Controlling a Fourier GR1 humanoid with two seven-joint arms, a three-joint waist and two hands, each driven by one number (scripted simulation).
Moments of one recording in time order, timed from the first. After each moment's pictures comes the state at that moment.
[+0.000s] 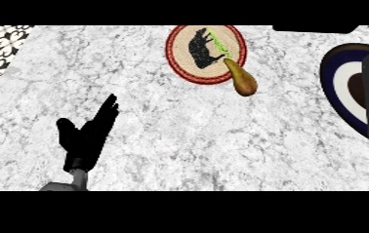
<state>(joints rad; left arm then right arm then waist) -0.02 0.20 -0.19 -1.51 0.20 0.12 0.20 -0.84 -0.40 -0.30 -1.10 1.91 -0.46 1.22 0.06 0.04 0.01</state>
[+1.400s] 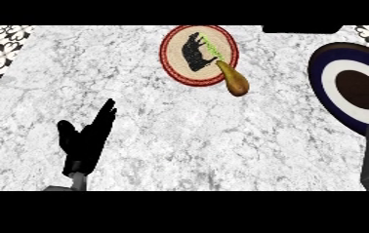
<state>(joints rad) 0.01 0.19 -0.18 -1.50 0.20 0.13 0.21 -0.62 -0.28 -0.97 -0.90 1.75 -1.00 1.06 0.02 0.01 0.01</state>
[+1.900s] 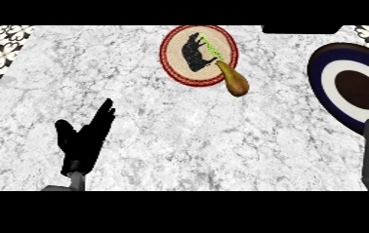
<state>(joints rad) 0.01 0.19 -0.16 -1.49 0.20 0.12 0.21 -0.61 -0.30 -0.91 -0.86 1.52 -1.31 0.89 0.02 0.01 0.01</state>
